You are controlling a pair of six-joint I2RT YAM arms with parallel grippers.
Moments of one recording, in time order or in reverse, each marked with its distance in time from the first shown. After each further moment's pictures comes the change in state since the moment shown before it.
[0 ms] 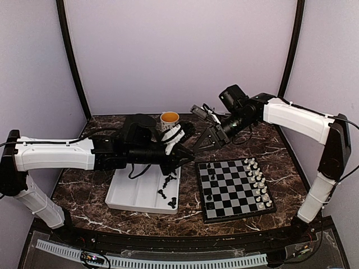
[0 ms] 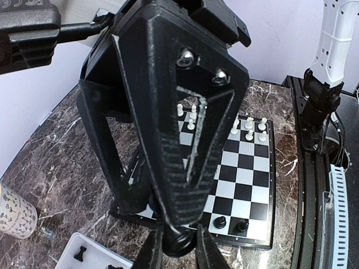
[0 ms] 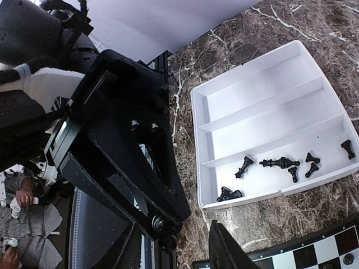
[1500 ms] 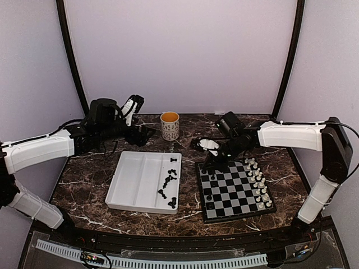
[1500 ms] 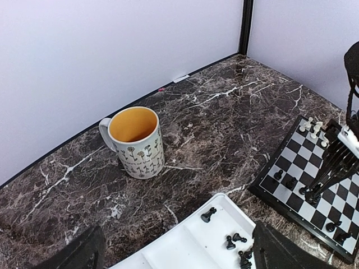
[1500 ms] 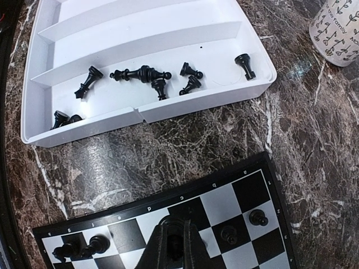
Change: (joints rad) left arm 0.399 -0.156 -0.114 -0.016 -0.114 -0.096; right arm 0.071 -0.035 -0.342 0.289 0.671 -0.271
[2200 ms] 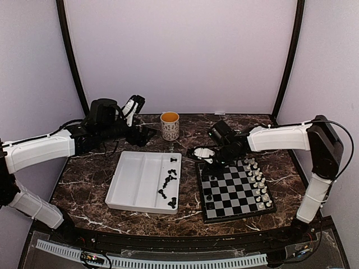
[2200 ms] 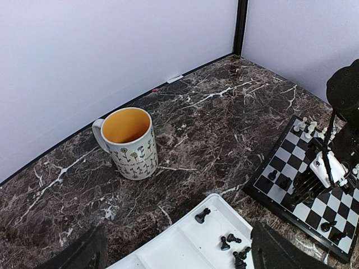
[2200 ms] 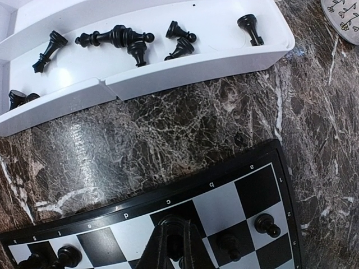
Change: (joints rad) left arm 0.005 0.007 0.000 0.009 0.029 -0.010; right arm 0.044 0.099 -0.002 0.032 0.135 -0.011
